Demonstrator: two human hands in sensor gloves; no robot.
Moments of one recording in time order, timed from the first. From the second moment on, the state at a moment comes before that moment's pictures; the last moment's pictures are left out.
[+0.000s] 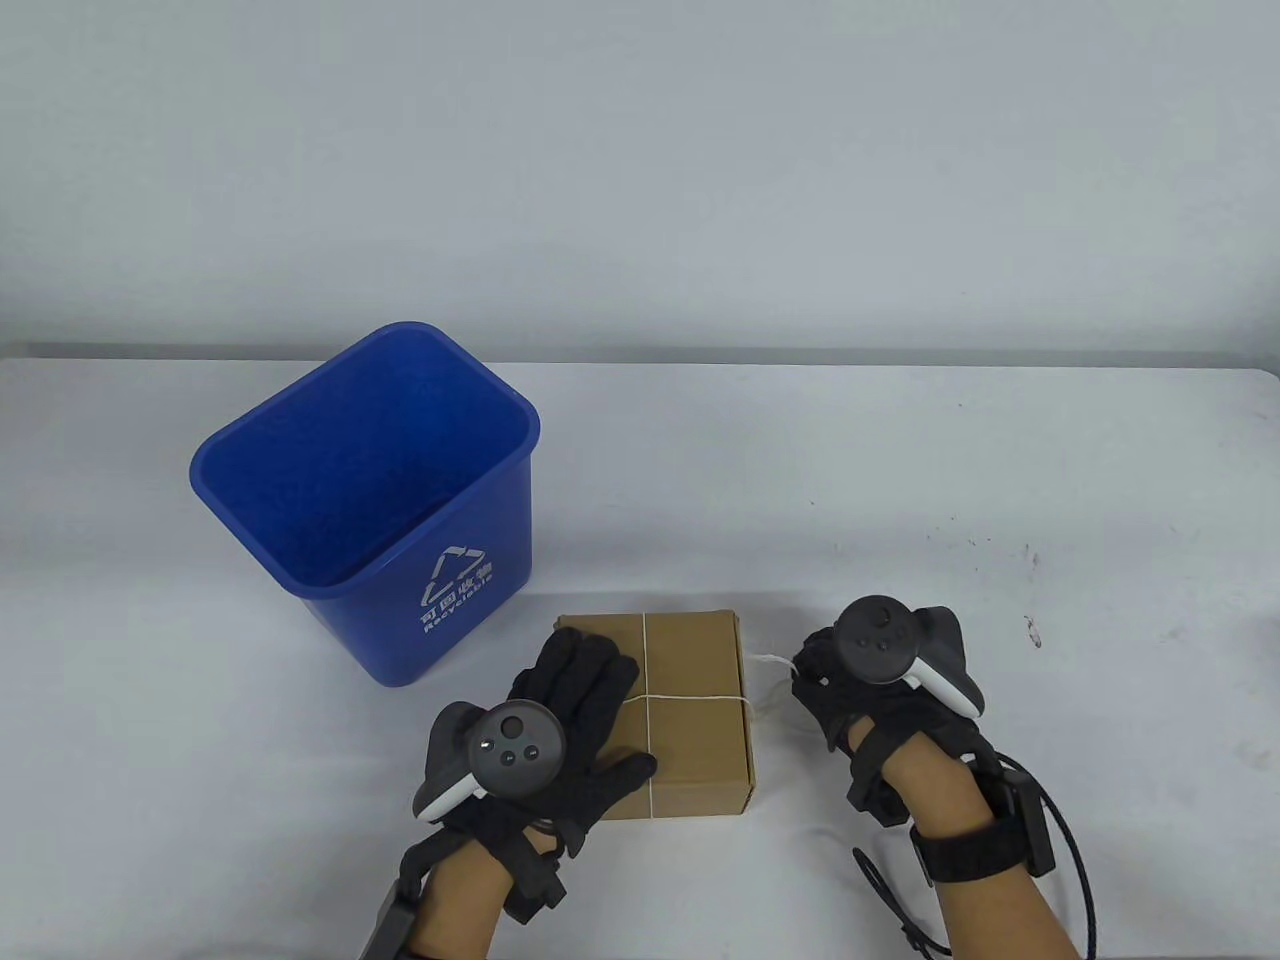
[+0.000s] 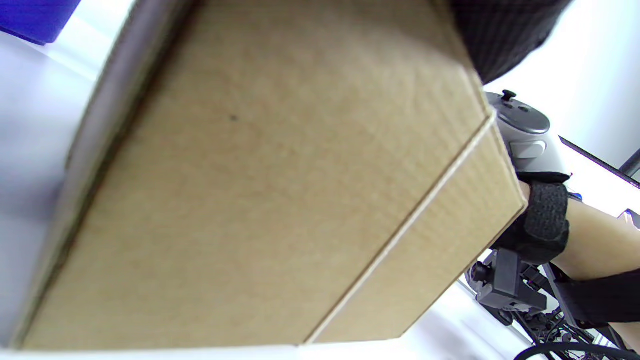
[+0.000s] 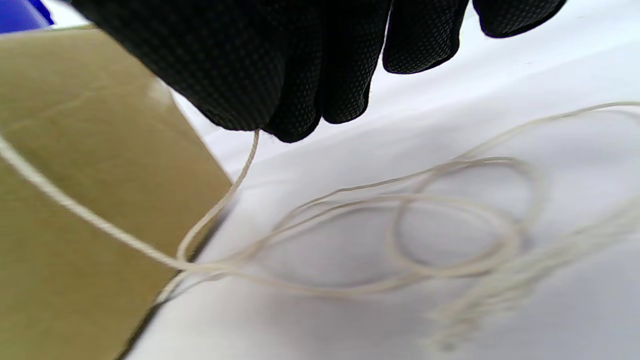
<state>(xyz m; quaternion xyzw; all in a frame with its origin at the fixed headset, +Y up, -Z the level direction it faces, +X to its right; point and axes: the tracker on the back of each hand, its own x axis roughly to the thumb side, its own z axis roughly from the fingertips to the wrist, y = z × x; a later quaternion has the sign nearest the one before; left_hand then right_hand) -0.122 -0.726 -0.245 -0.06 -0.25 0.30 0.92 0.198 -0.729 -0.331 0.12 0.12 0.97 0.20</state>
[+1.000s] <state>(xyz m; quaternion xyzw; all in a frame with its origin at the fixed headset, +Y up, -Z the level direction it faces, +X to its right) -0.122 -0.726 -0.245 -0.06 -0.25 0.30 0.92 0.147 -0.686 -0.290 0.29 0.04 0.89 0.36</state>
